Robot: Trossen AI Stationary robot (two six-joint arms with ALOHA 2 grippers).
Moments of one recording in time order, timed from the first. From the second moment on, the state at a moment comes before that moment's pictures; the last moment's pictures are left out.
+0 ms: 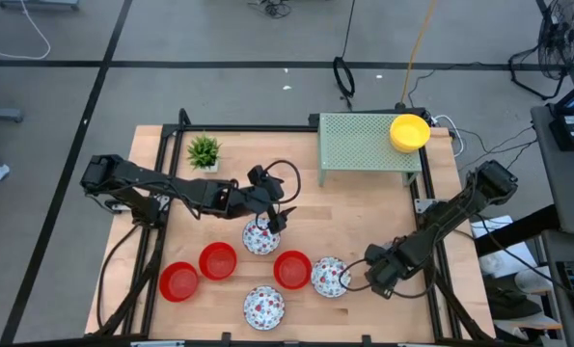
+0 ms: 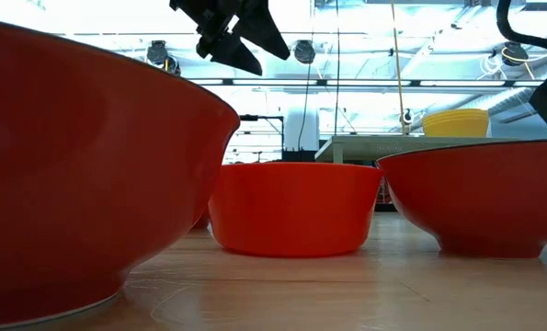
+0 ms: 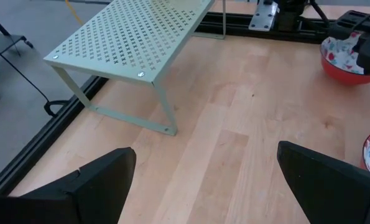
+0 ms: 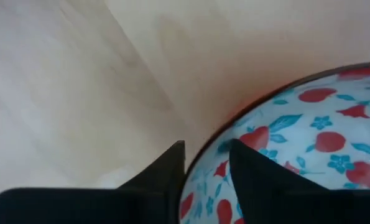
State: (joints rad) left arm -0.13 1.54 1.17 -0.24 -0.50 -0.21; right arm 0.69 1.48 0.79 -0.84 -0.13 1.23
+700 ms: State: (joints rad) left arm -0.12 1.54 1.17 -0.24 -0.50 -0.20; right arm 0.63 1.48 0.80 -0.87 -0.10 1.09
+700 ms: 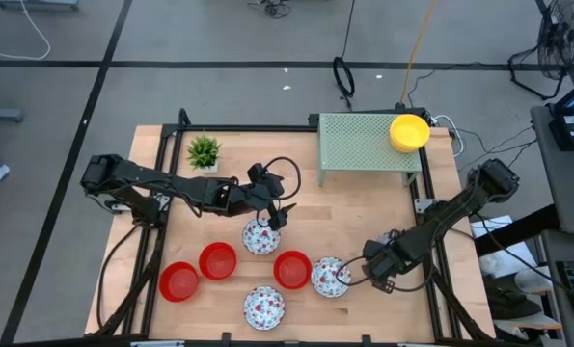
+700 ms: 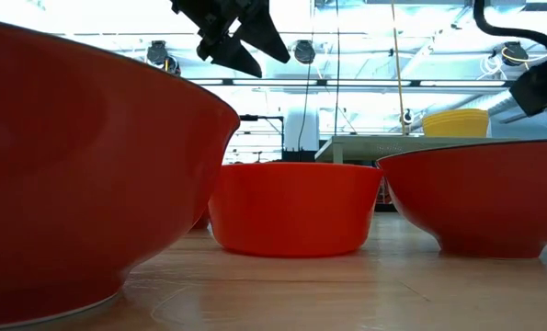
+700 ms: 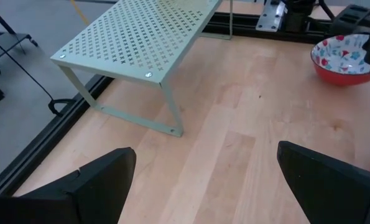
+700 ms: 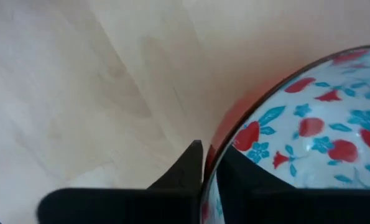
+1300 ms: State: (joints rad) left arm -0.12 1.54 1.17 -0.23 -0.50 -0.15; right arm 0.57 1.48 1.11 -1.12 0.22 0.90
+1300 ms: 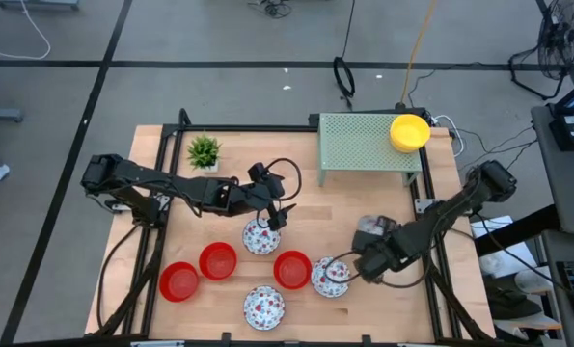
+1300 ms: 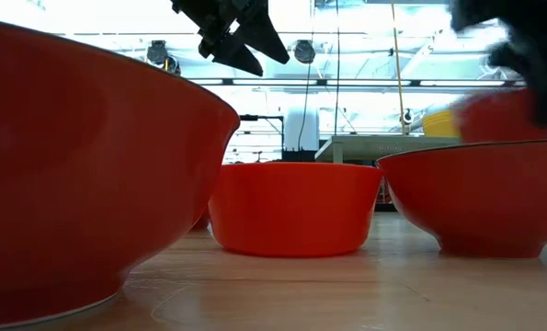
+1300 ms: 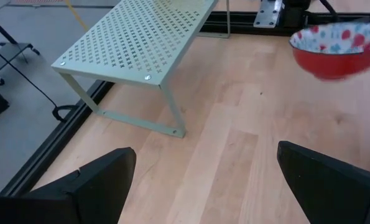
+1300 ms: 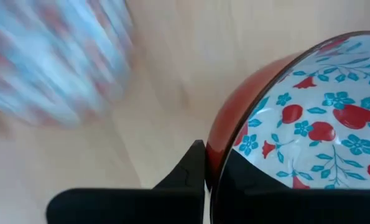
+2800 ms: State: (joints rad) left arm -0.07 1.54 1.17 -0.24 -0.50 -0.05; right arm -0.28 1.48 1.37 -1.36 0.47 -0.14
